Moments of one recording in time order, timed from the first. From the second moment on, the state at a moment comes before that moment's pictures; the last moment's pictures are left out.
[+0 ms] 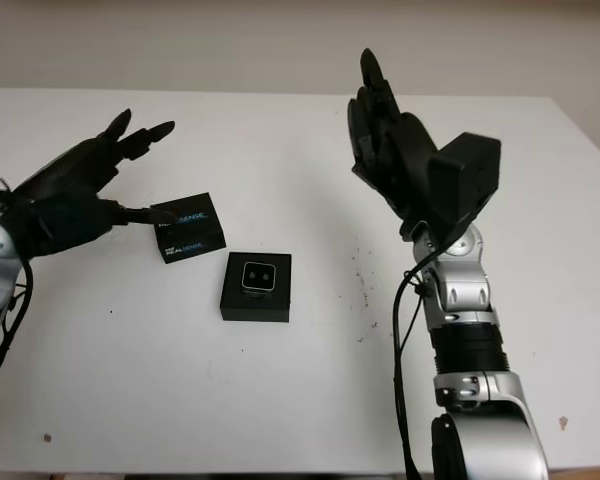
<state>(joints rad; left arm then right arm) -0.70 0.68 -0.10 0.51 0.39 -0.20 -0.41 -0.67 -0.25 -0.11 0.35 0.16 -0.02 0.29</state>
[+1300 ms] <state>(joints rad) -0.93 0.59 -0.36 0.93 0.61 -0.30 -0.32 -0.66 -0.24 -0.11 0.36 0.13 -0.04 0.29</state>
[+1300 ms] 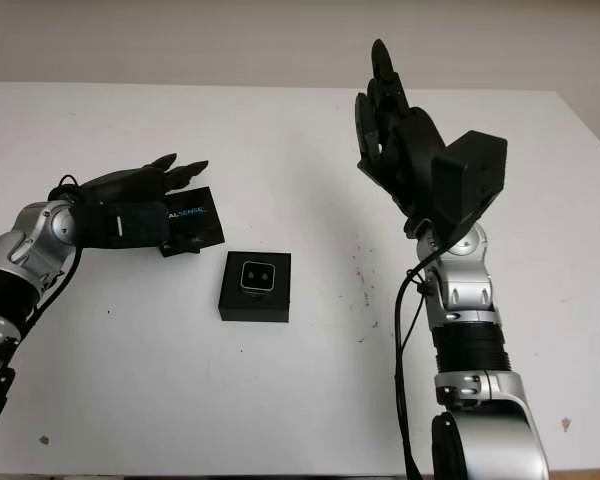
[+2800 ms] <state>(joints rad) -0.81 0.59 -0.22 0.54 0.48 -0.06 -0.23 -0.60 -0.23 -0.09 0.35 0.13 -0.02 0.31</state>
